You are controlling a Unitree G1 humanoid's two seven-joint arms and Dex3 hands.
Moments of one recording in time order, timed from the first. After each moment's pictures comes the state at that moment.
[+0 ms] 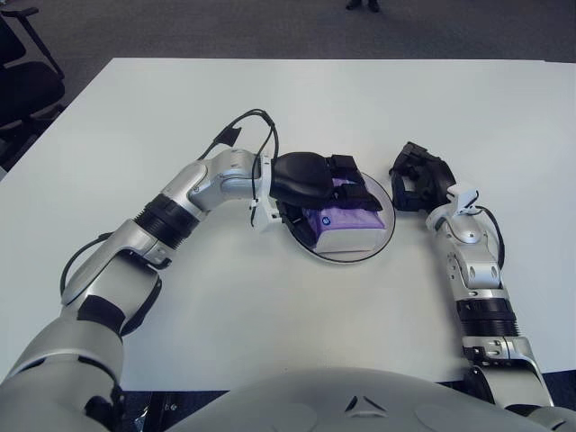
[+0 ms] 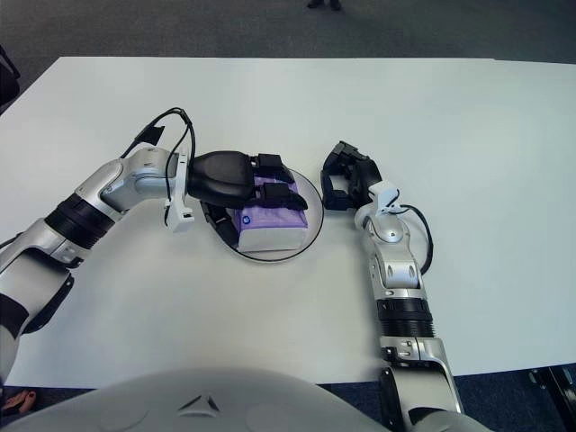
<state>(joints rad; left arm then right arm) -0.76 0.50 -0.59 0.25 0.46 -0.91 -0.51 -0.18 -0.22 -0.04 0.09 0.10 0.11 0.12</state>
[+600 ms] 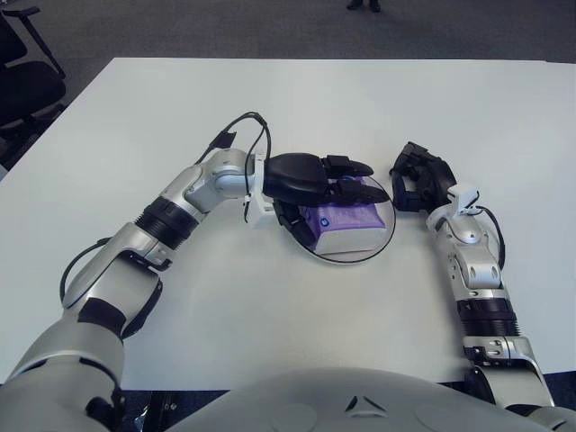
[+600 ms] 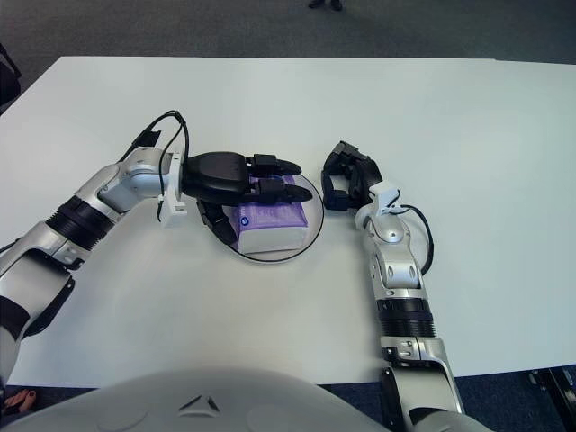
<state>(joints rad) -0.74 0.49 -0.58 0.29 0.29 -0.90 -0.61 -0.18 -0.21 -0.04 0.09 0.10 0.10 0.11</state>
